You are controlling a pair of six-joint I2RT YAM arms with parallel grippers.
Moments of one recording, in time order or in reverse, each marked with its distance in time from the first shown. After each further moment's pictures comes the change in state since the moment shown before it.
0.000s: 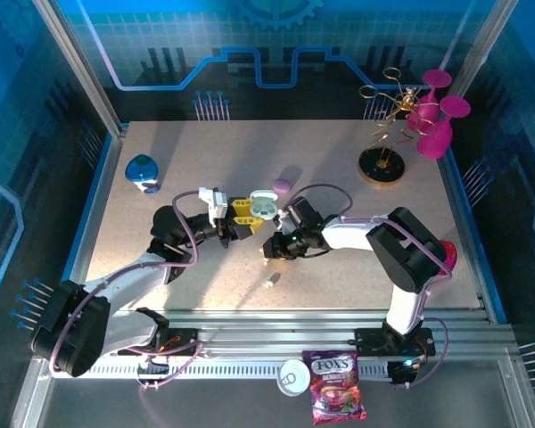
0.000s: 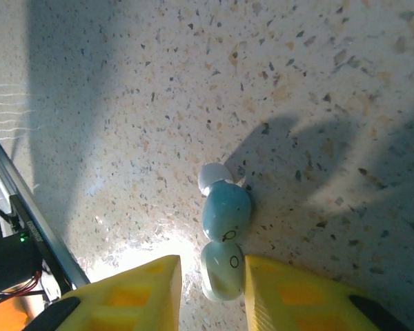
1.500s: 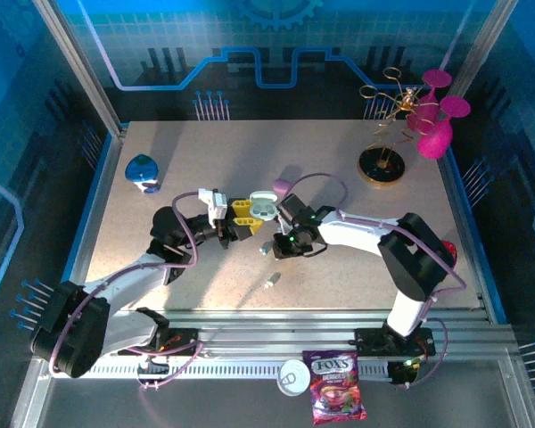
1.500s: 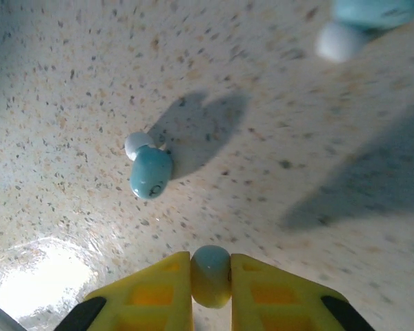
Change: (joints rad) left arm 0.000 -0.008 -0.010 0.000 -0.001 0.003; right arm 0.053 -0.095 0.126 -0.384 0.345 -0.157
